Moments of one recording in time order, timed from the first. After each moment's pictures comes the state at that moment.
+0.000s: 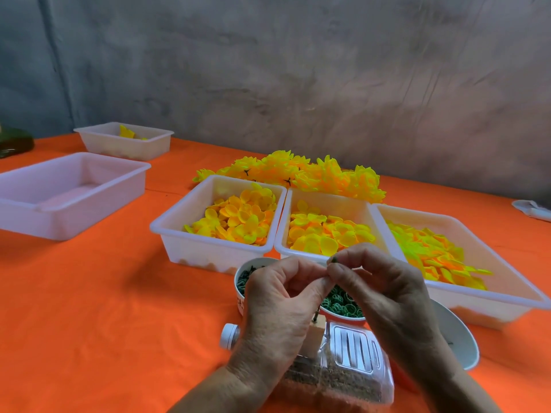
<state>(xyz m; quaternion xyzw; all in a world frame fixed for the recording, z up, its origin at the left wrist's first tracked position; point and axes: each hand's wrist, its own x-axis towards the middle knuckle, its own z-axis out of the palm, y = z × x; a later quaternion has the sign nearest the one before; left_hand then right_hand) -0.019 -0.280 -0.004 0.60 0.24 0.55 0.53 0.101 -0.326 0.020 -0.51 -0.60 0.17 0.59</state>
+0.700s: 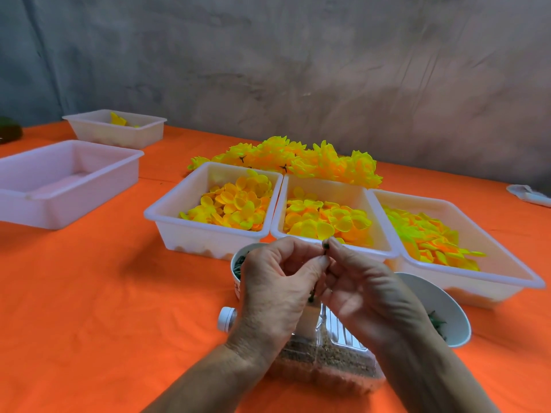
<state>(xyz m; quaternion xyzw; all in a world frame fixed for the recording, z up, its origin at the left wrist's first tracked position) -0.014 -0.279 -0.003 0.56 0.25 0.56 0.56 0.089 -0.315 0.014 -0.41 -0.24 0.56 0.68</state>
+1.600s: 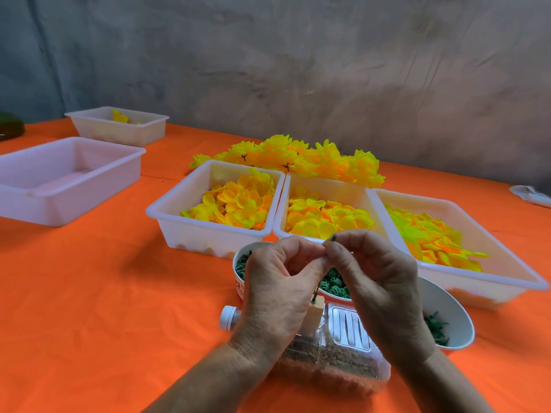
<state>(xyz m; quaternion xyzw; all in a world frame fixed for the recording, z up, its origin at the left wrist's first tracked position) -0.017 -0.278 -0.003 0.59 0.25 0.54 0.54 0.094 -0.318 0.003 -0.50 -0.59 0.09 0.63</state>
